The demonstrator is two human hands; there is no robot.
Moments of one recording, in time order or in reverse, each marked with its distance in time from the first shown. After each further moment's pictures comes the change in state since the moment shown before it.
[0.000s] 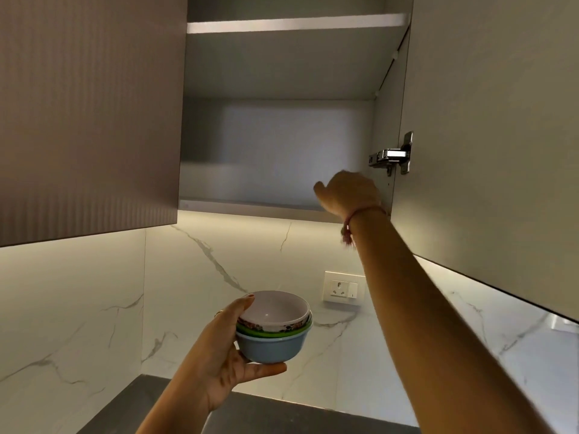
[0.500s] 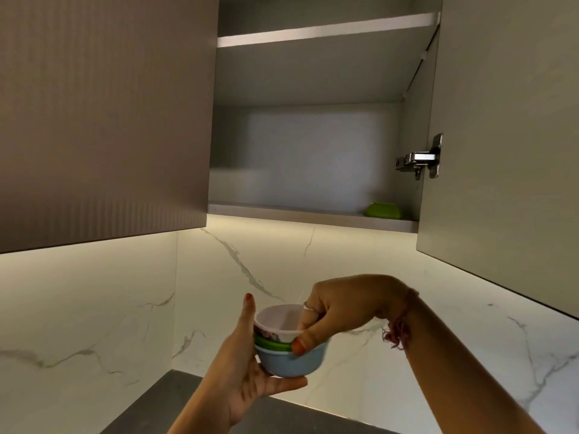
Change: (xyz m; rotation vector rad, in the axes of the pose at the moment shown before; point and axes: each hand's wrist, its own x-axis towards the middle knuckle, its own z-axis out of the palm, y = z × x) left_hand -0.008 -0.003 0.002 -0.050 0.102 -0.114; right_hand -0.100 -0.002 0.032 0.200 -1.097 -0.634
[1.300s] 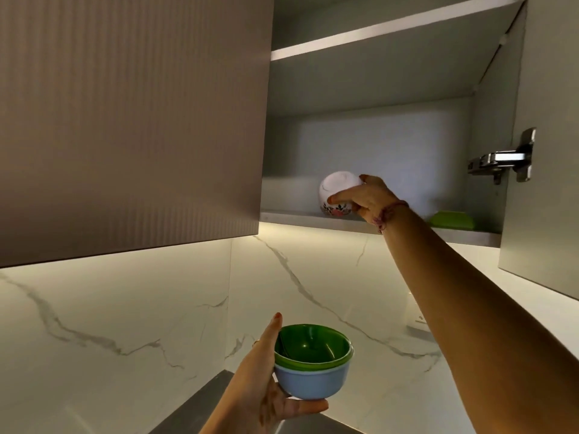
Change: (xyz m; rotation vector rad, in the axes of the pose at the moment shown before) left_hand -0.017 0.007 -0.026 0.028 0.020 0.092; right_hand 0.115 0.042 -0.138 0.922 0.922 -0.010
